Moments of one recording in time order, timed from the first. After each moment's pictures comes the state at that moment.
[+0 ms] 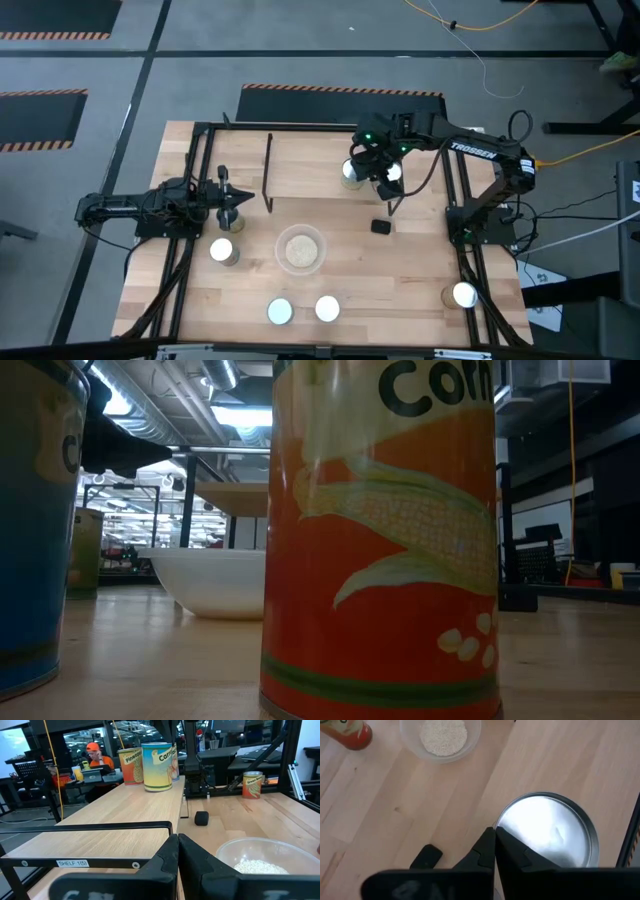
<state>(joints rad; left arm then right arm) 0.07 0.01 0.01 0.03 -0.09 0.11 -0.24 1.62 1.70 -1.21 -0.24 -0.63</state>
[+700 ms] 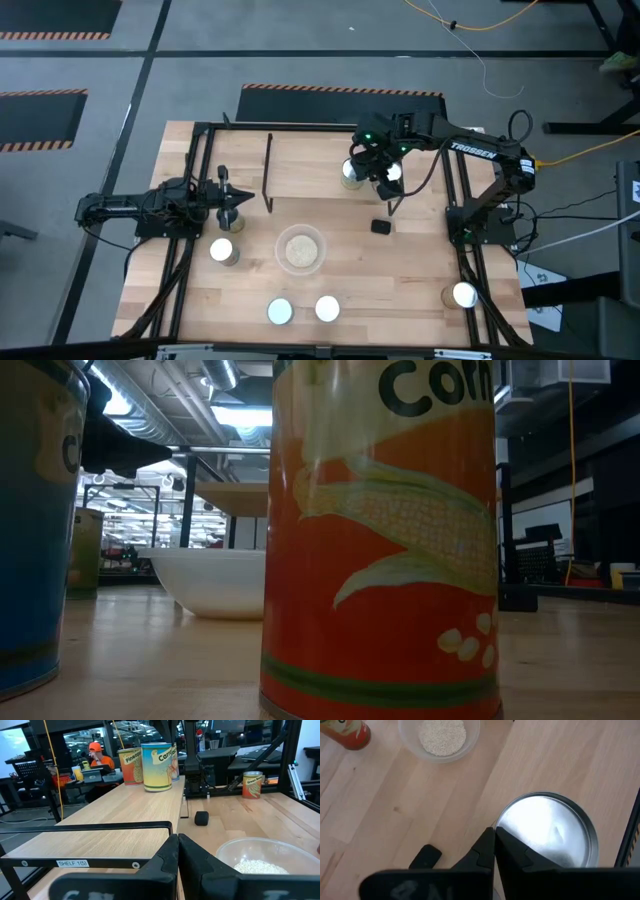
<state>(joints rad) 0.07 0.01 0.01 0.02 -0.09 0.11 -0.24 1.62 1.70 -1.20 -0.24 -0.63</state>
